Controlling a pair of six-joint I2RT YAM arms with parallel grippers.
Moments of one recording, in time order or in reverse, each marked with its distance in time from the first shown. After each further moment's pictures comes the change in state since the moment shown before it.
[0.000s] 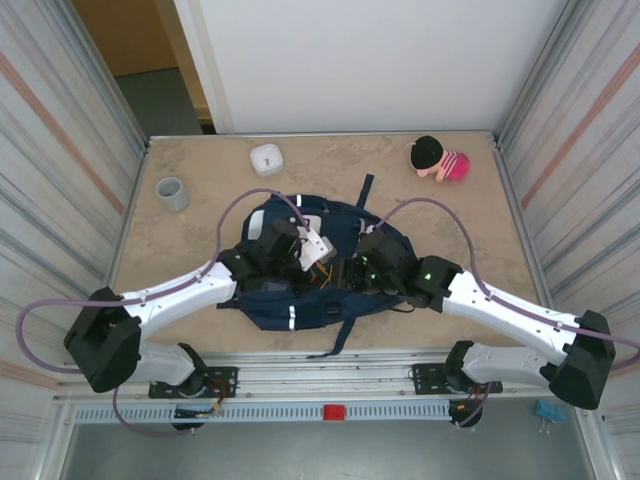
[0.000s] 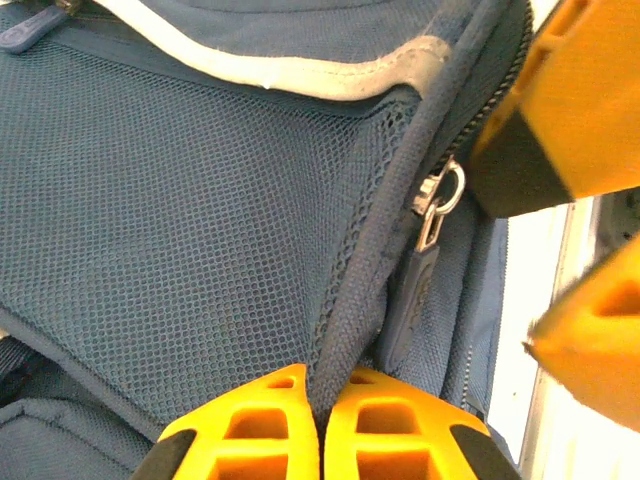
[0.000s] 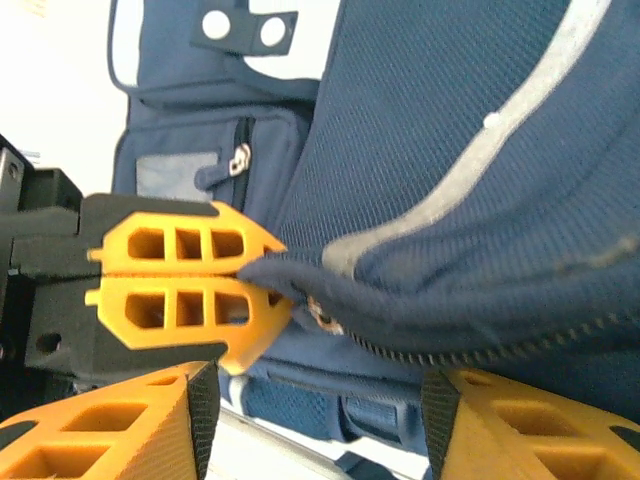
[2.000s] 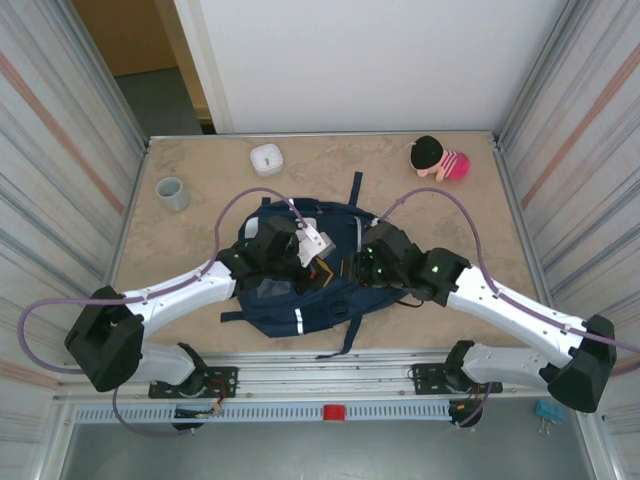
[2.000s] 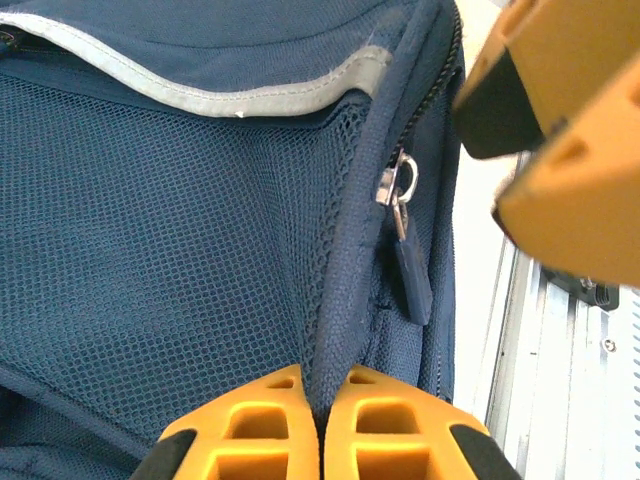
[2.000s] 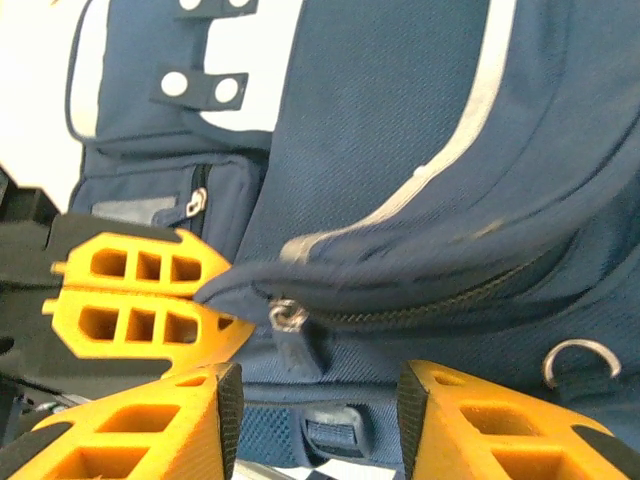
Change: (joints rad) left arm 0.026 0.008 -0.015 0.076 0.090 -0.069; right arm -0.019 -0.007 0.074 -0.142 0.061 -0.121
